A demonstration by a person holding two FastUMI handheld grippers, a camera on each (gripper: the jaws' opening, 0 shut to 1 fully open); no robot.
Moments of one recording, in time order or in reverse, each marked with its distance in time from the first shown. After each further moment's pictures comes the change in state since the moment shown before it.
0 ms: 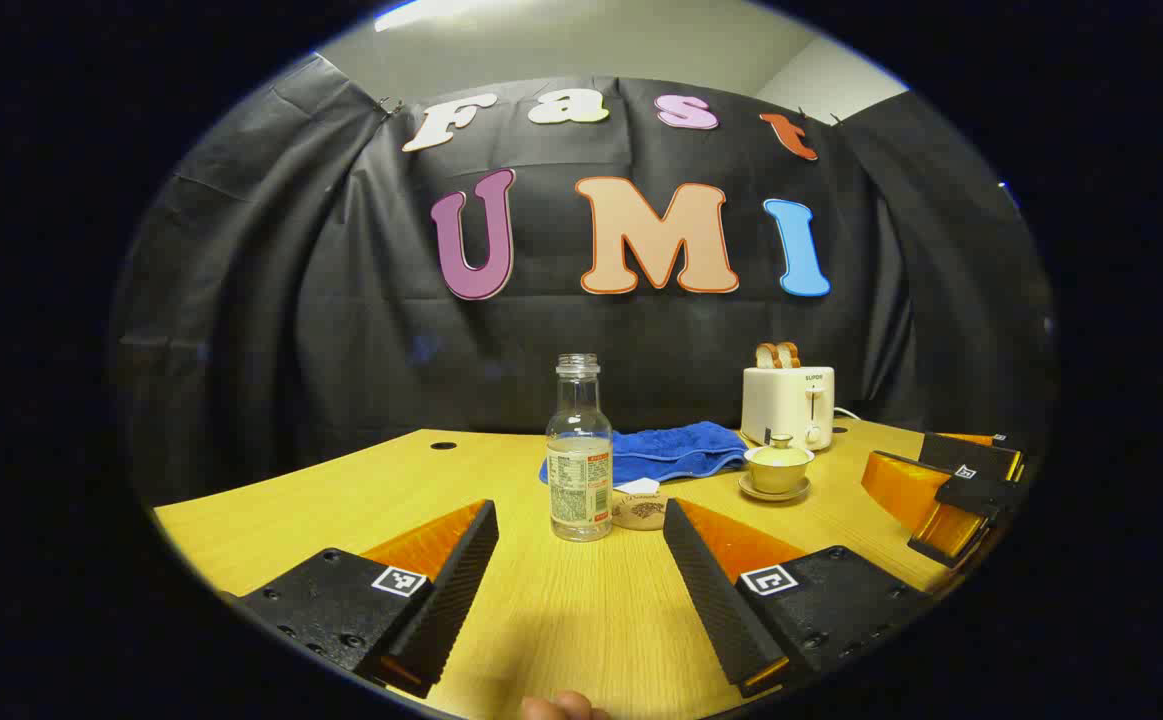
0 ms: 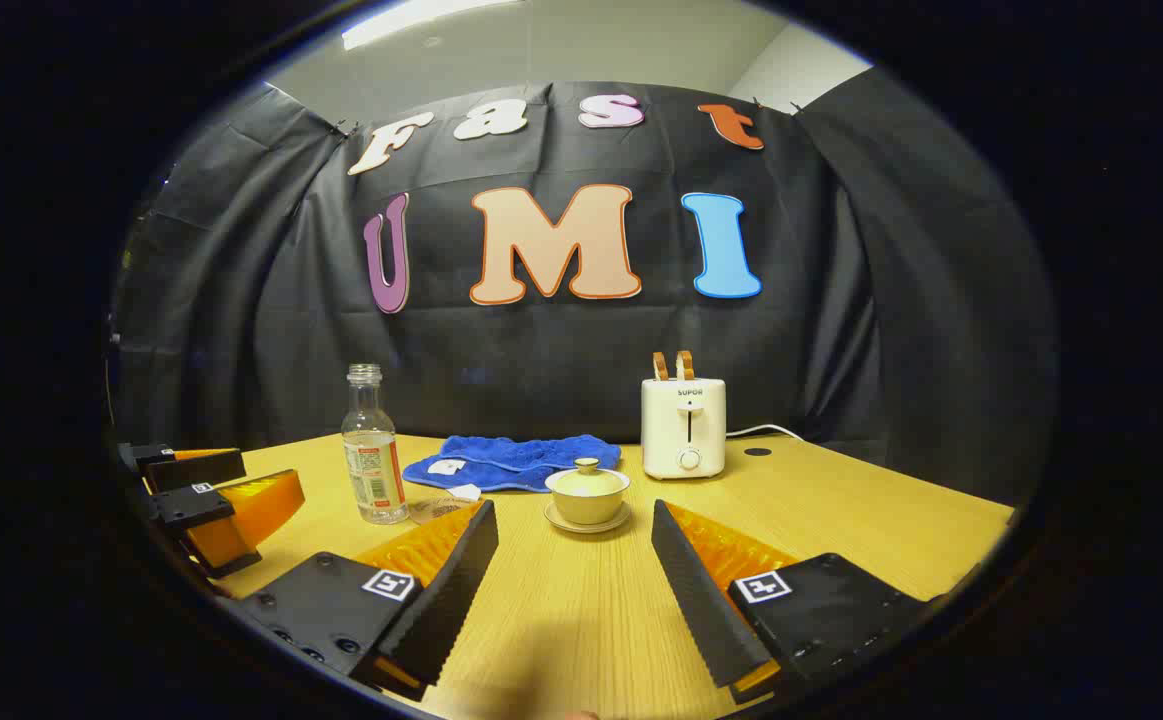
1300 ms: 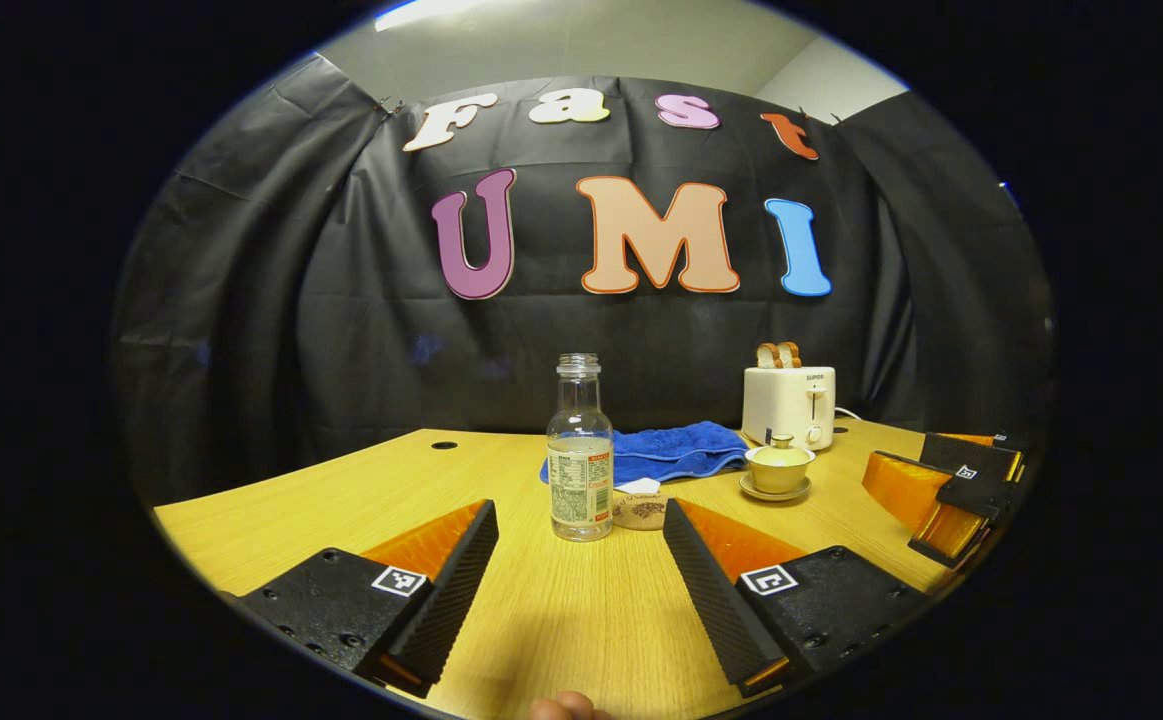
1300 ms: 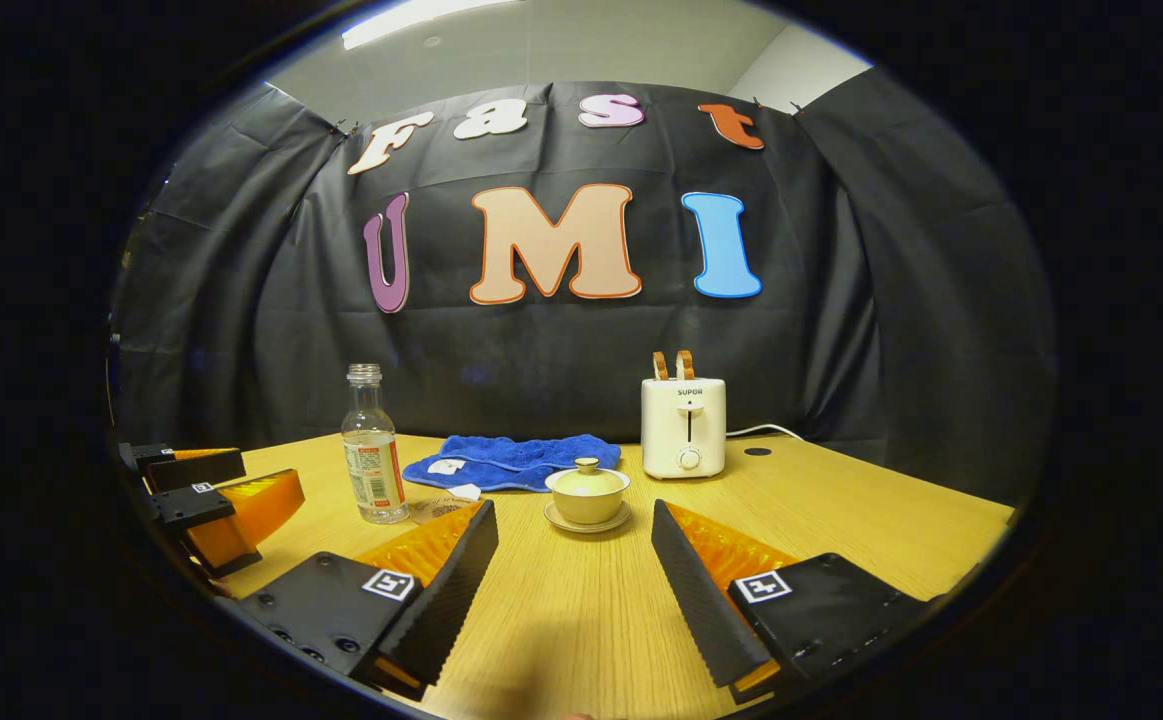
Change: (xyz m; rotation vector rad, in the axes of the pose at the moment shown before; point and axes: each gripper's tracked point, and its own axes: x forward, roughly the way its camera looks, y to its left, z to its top) left arm 0.002 0.000 -0.002 -0.001 -0.002 0.002; right arm -0.004 0.000 0.001 -0.001 0.001 -0.001
